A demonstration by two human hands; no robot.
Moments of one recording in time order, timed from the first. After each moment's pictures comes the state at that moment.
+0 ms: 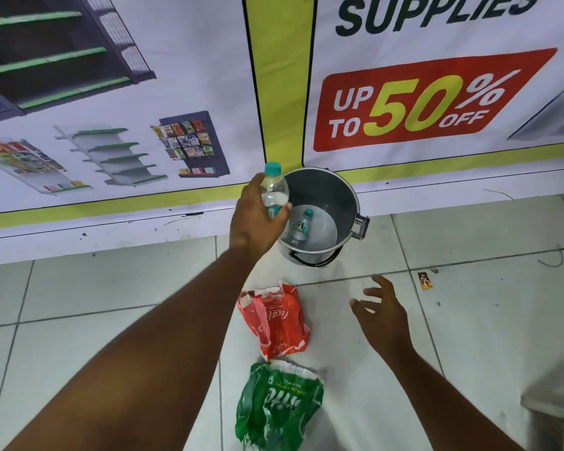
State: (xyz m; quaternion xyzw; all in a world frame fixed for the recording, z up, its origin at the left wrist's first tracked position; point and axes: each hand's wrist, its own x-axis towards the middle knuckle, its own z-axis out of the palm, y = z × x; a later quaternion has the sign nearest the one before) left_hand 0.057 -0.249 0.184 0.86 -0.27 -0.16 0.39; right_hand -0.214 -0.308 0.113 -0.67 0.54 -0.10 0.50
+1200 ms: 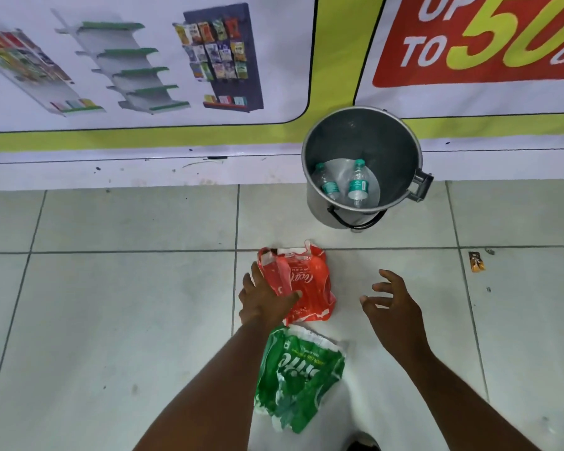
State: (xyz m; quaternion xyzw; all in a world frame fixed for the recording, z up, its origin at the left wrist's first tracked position) left_hand -0.045 -0.095 -0.018 0.90 -0.03 -0.39 0.18; right_hand -0.212 -0.262 0.039 -0.71 0.51 -0.01 0.48
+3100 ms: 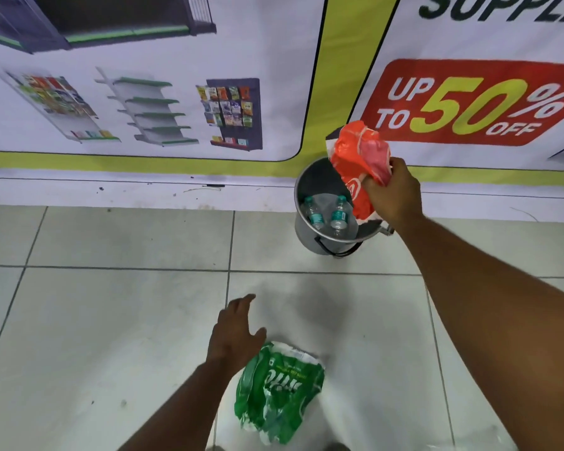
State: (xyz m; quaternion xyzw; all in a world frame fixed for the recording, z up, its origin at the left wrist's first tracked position) left_hand -0.047 -0.041 0.073 0.89 -0.19 -0.34 0.22; right_hand -0.042 -0.396 0.191 -0.80 0.46 -0.11 0.37
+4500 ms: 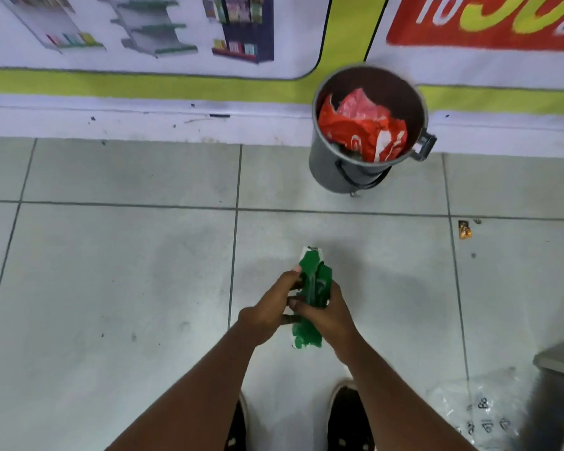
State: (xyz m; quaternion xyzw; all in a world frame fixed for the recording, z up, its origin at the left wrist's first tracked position) left_hand -0.118 -0.042 0.037 0.59 0.11 -0.63 0.50; right_hand -0.221 -0.135 0.032 -0.59 0.47 0.10 0.65
